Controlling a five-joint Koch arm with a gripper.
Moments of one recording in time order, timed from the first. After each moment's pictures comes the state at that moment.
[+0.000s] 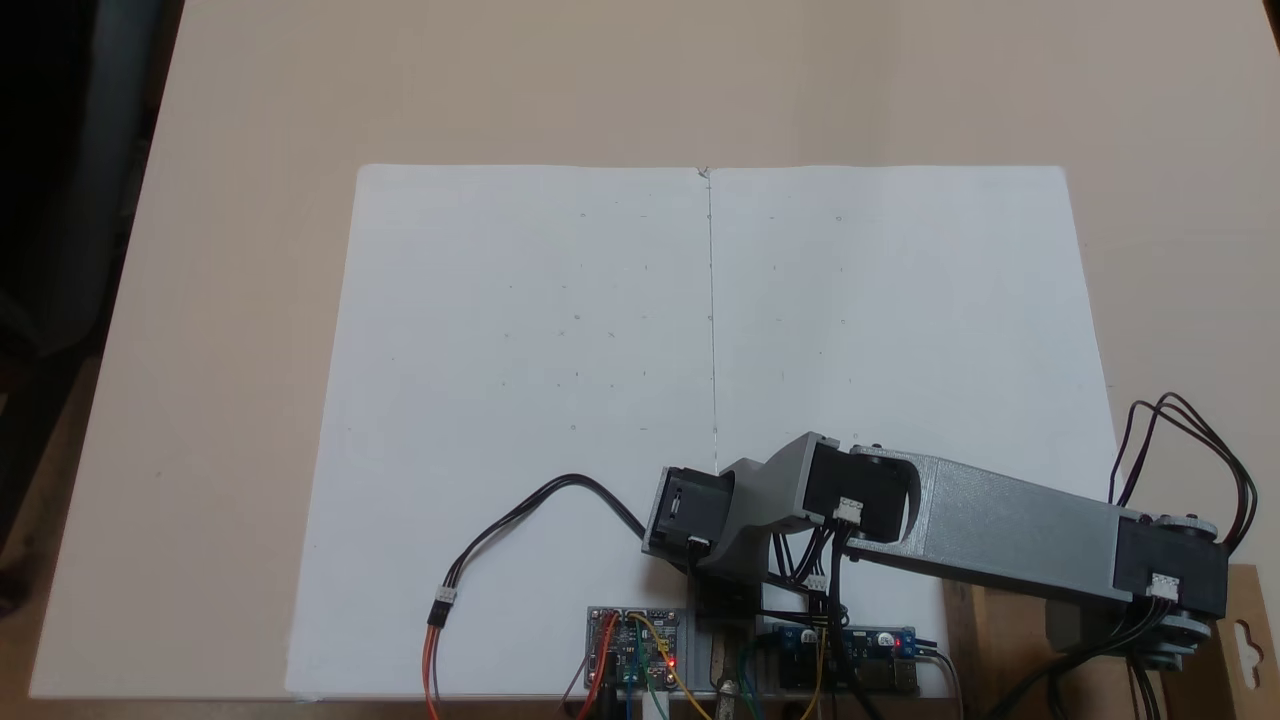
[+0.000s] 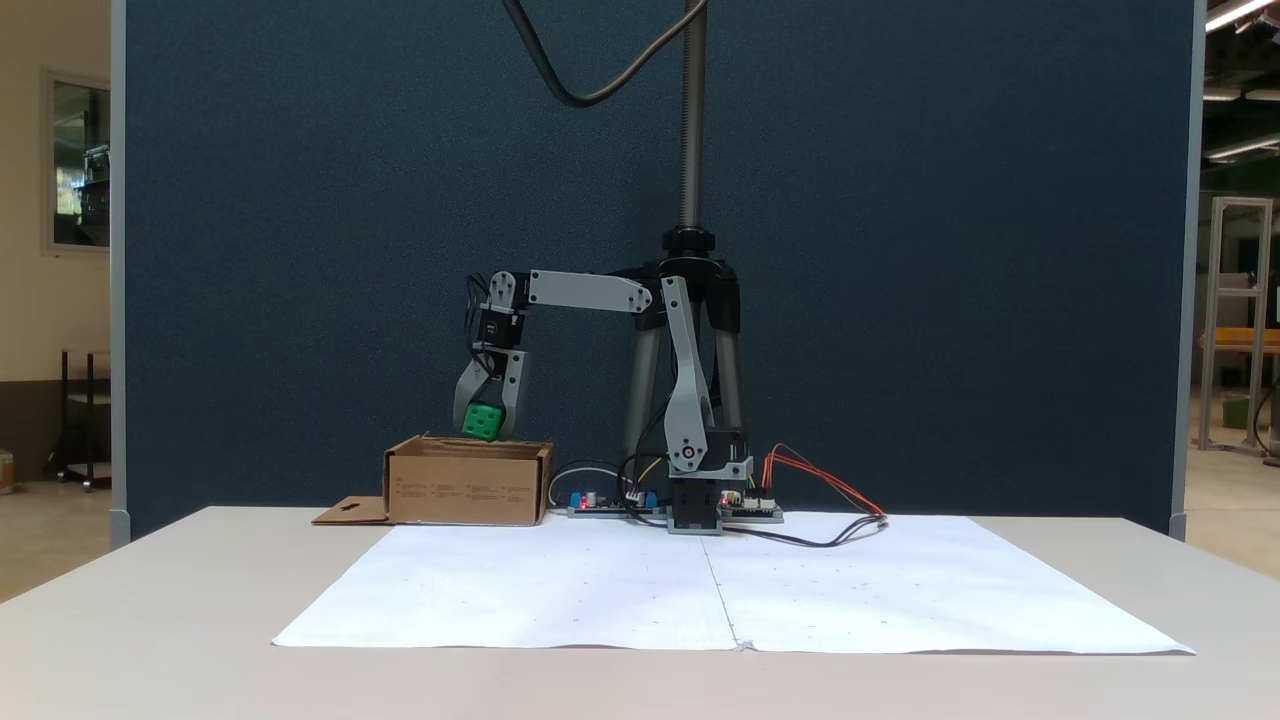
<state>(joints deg) 104.6 78.4 44.9 80.9 -9.2</state>
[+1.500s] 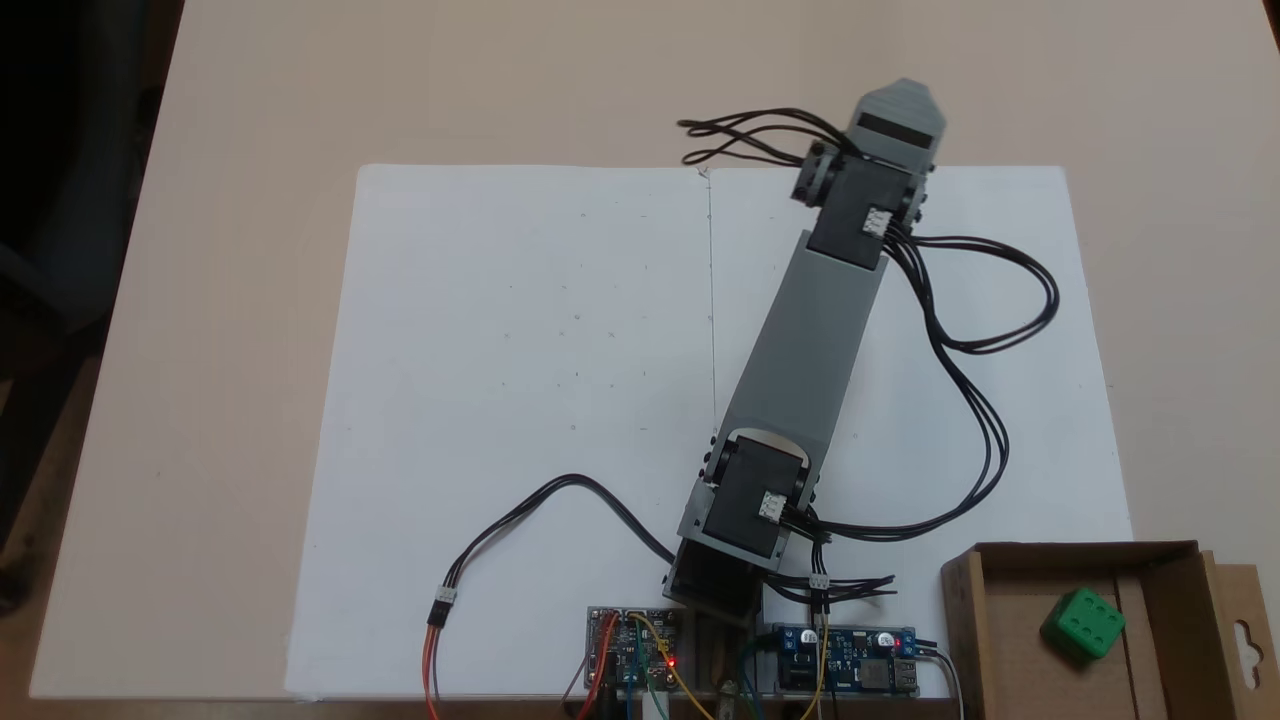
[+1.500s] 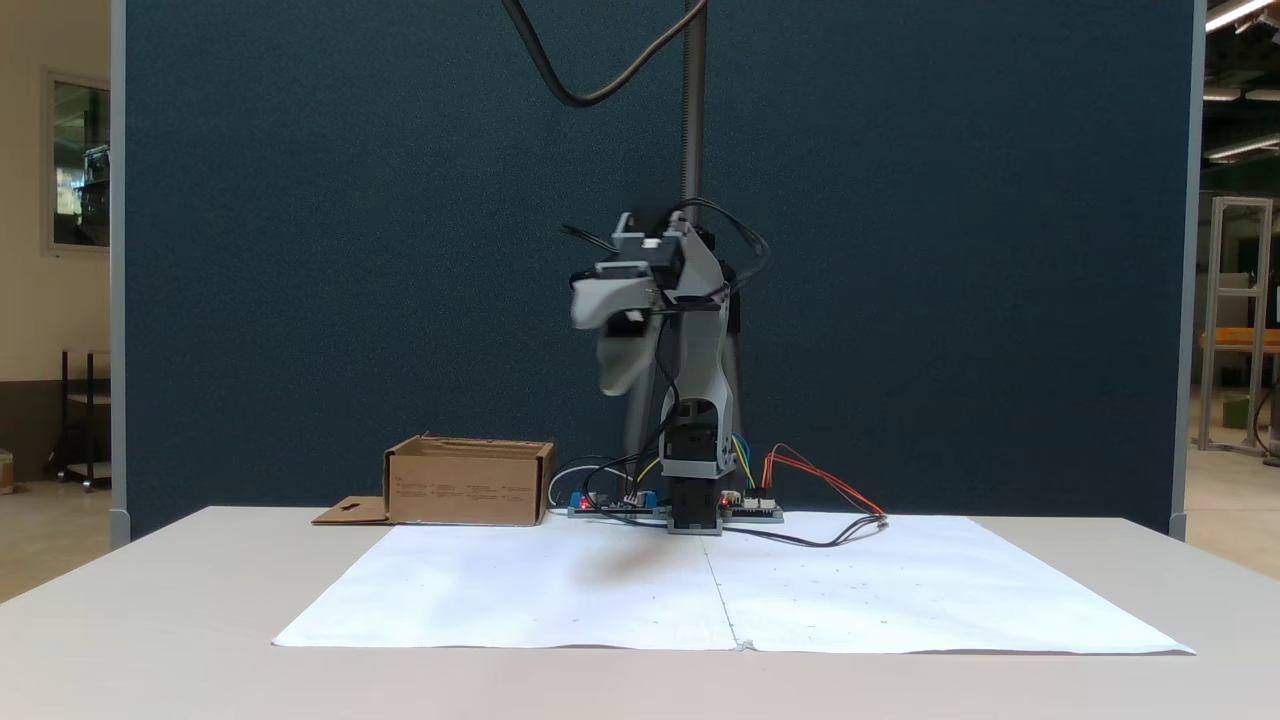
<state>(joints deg) 19.5 99.5 53.2 64.8 0.3</state>
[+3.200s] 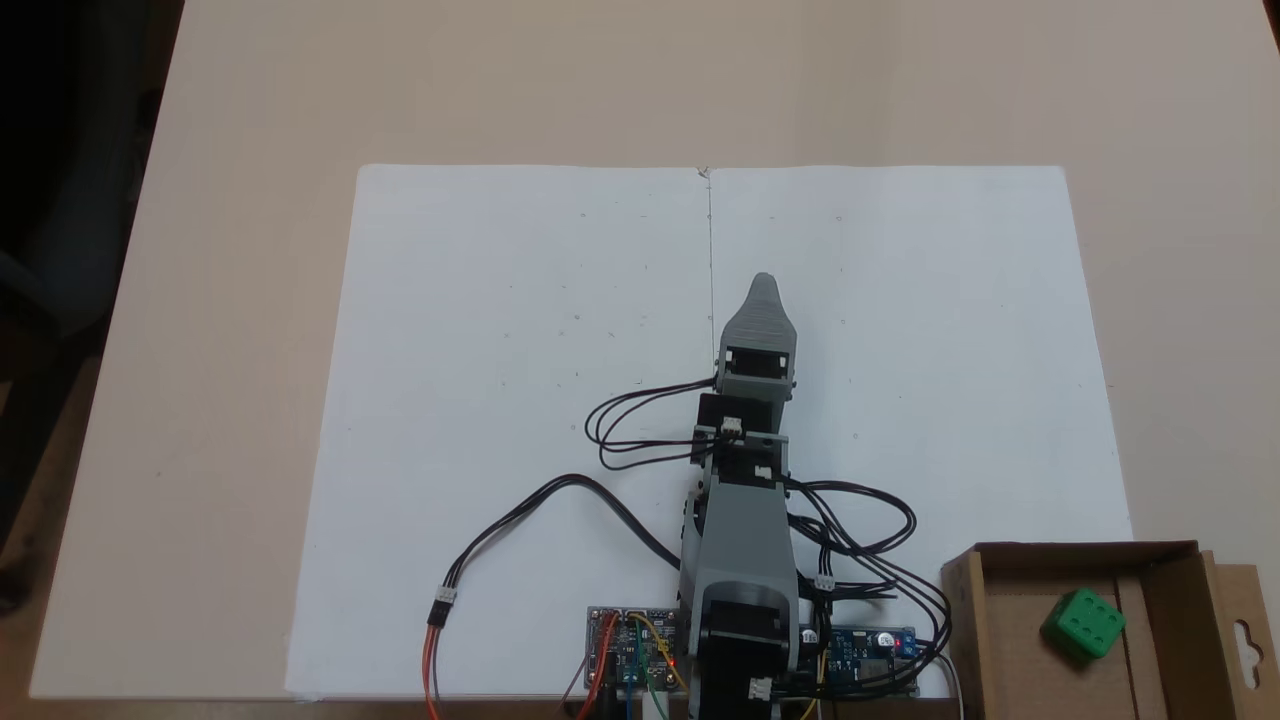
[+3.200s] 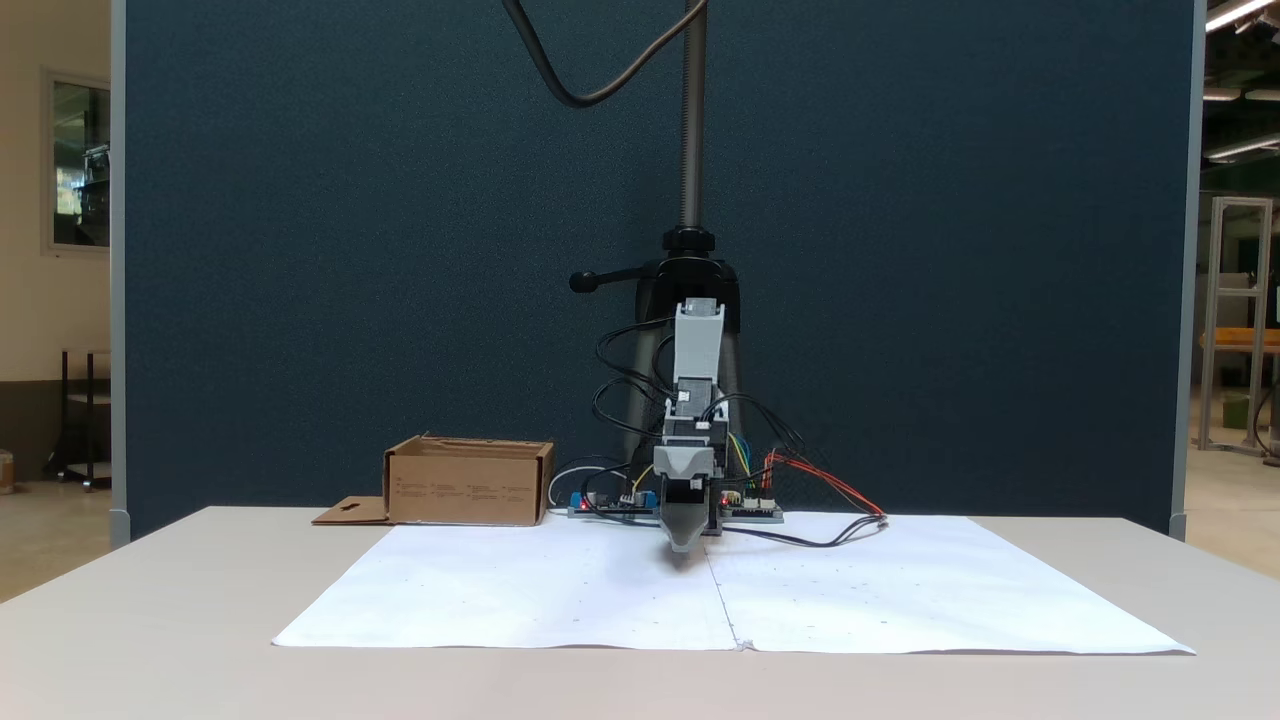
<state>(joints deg) 6.3 129.3 145.7 -19.2 -0.1</state>
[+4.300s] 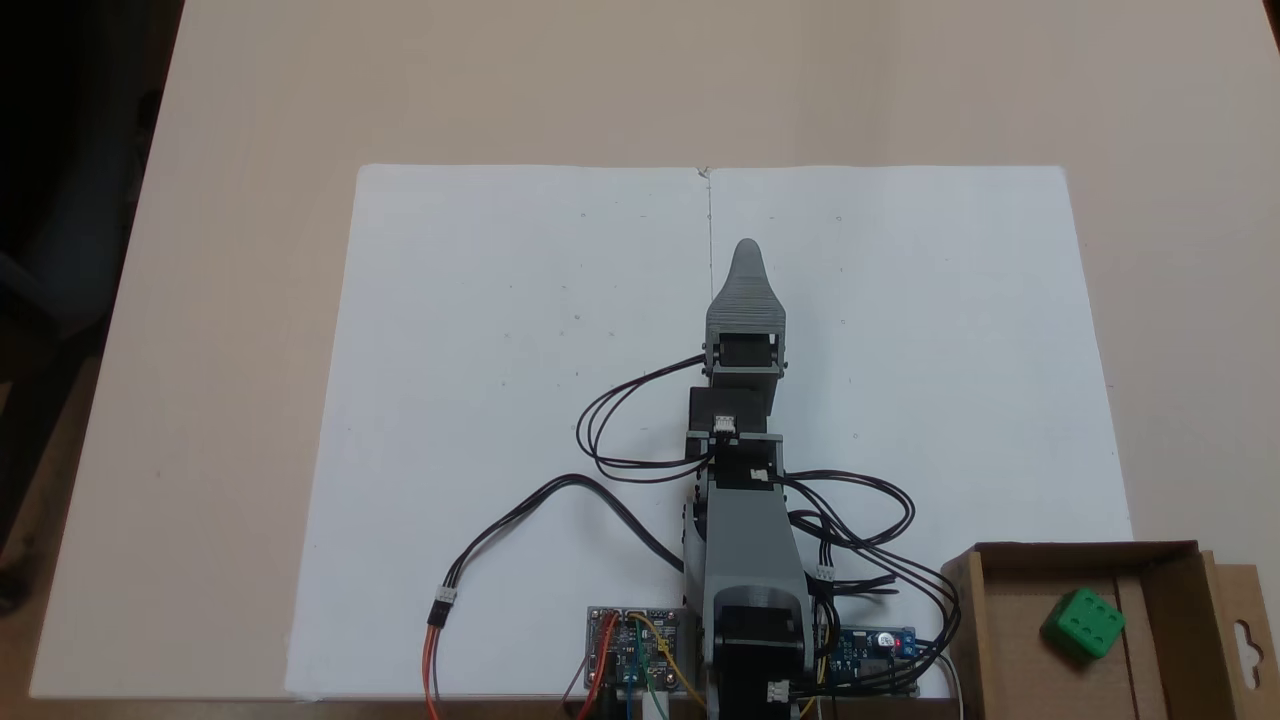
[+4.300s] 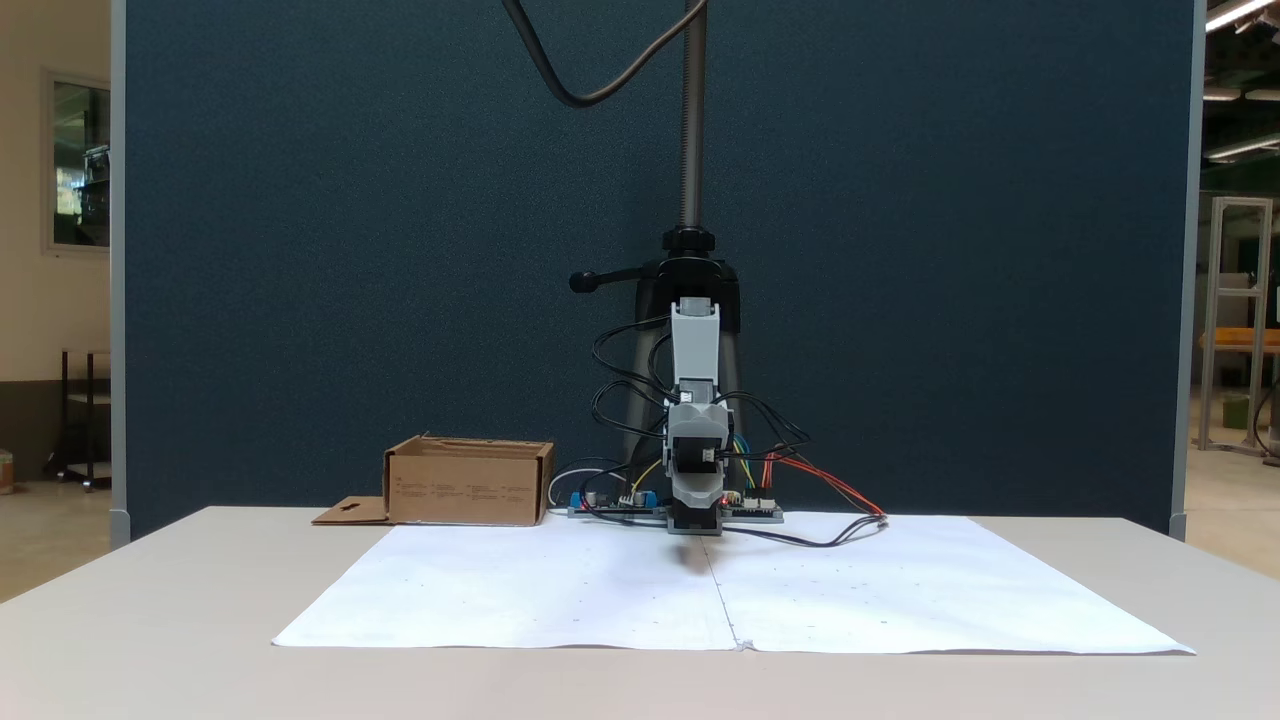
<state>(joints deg) 1.7 129.3 151.8 -36.3 -0.5</state>
